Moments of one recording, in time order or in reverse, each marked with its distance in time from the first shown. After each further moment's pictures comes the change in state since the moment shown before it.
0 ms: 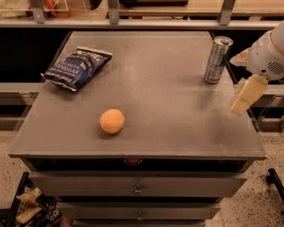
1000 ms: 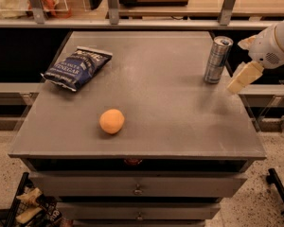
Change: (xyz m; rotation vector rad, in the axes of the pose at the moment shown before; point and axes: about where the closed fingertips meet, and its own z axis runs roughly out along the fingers) arm 0.009 -0.090 0.008 0.189 -0.128 0.066
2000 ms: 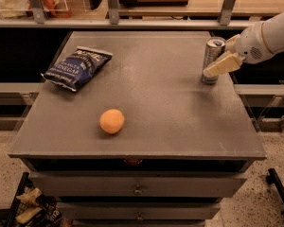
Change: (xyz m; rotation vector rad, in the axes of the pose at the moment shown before) arm -0.046 -0.010 0.027 -0.044 -0.197 0.052
